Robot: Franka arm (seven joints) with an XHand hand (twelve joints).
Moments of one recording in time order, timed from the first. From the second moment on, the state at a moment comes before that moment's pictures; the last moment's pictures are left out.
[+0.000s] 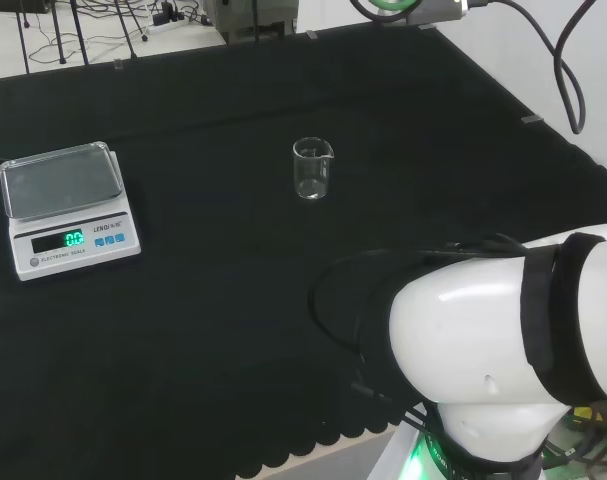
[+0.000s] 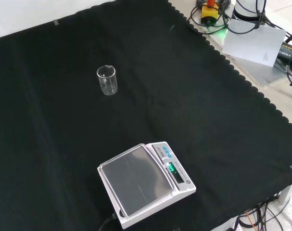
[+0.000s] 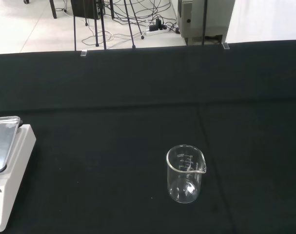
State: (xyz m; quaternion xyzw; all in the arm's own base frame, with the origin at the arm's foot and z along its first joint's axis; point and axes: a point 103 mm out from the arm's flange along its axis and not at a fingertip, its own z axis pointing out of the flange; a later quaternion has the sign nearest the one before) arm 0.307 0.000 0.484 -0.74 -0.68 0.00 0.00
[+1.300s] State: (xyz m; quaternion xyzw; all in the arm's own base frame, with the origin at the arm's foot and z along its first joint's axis) arm 0.359 -0.002 0.432 -0.73 -0.68 0.03 0.03
